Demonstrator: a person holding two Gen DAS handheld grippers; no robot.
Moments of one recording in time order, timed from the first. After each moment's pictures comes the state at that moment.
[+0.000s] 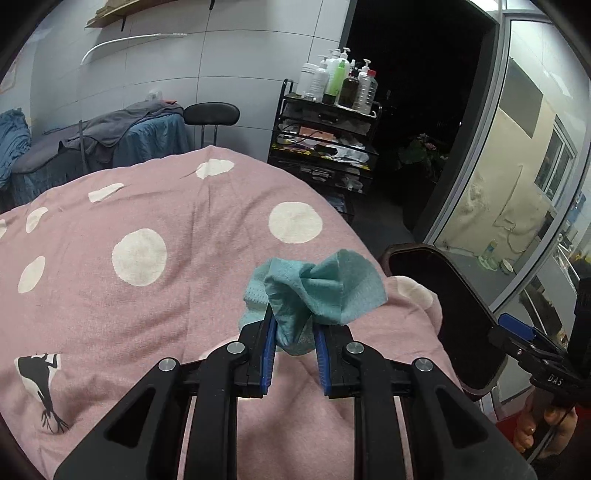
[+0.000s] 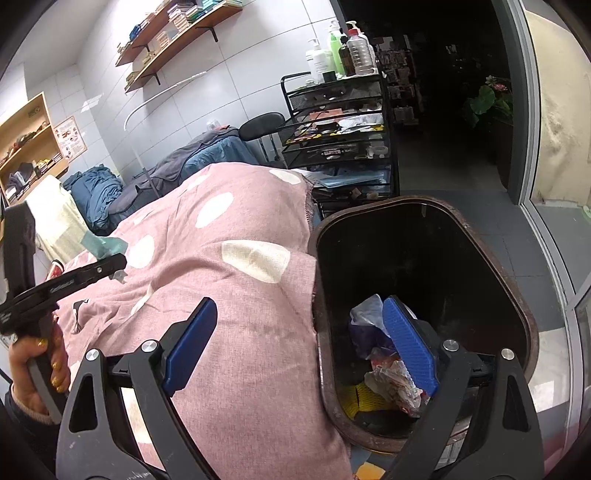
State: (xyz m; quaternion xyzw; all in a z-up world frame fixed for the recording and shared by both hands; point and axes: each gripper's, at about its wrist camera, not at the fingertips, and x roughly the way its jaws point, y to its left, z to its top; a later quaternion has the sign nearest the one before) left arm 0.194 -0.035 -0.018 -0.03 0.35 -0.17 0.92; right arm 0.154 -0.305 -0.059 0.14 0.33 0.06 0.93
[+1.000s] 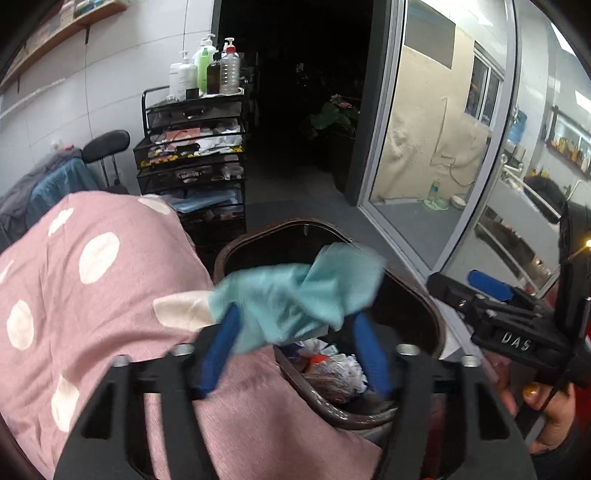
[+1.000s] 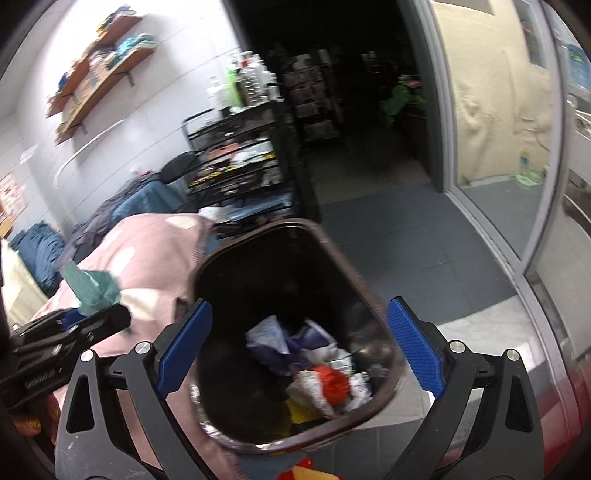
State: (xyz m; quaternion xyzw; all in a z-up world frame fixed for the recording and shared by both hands) left arm 0.174 -0.224 -0.029 0.08 0.34 -0.29 0.89; right arm 0.121 -0.414 -0.058 0.19 0.30 -0.10 0.93
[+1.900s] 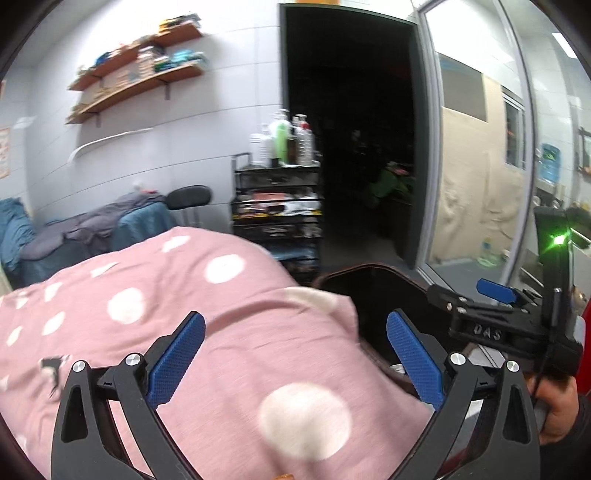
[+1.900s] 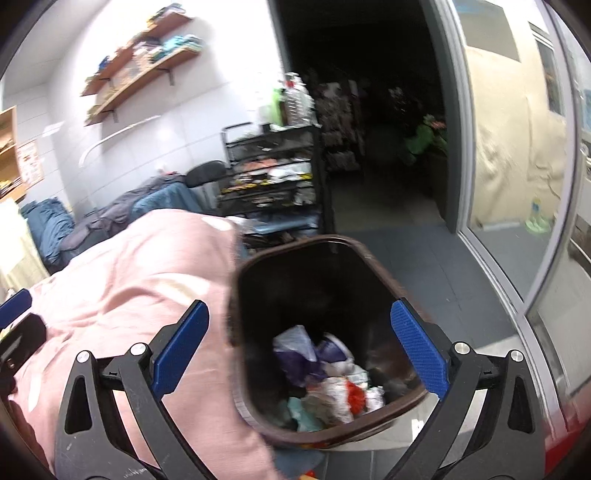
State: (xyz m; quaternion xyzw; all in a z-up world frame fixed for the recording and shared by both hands) left arm 0.079 -0.124 -0.007 0.05 0.20 -0.17 0.96; right arm 0.092 -0.339 -0.053 0.11 0.24 -0.05 0.96
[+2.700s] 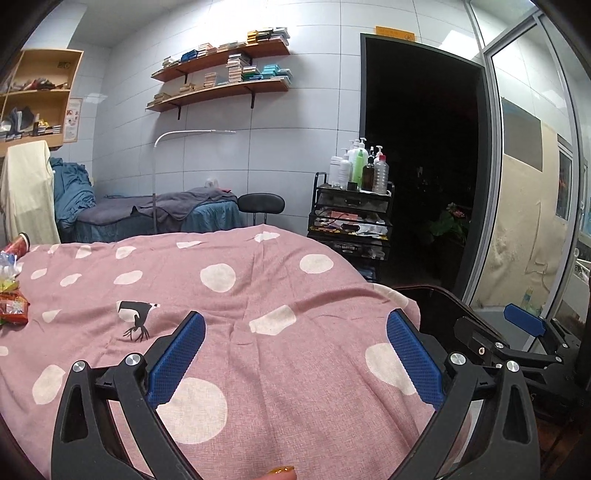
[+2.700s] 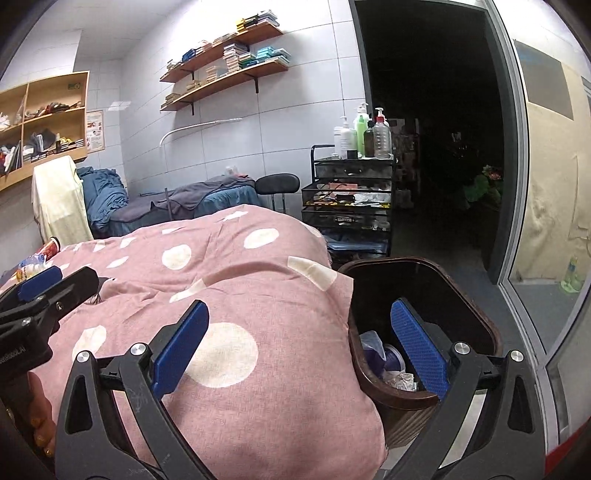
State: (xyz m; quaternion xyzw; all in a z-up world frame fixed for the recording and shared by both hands) left arm 0.024 -0.040 -0.012 -0.02 0.16 -0.06 0.98; right arm 0.039 -0.229 -0.037 0.04 0.18 0.04 0.98
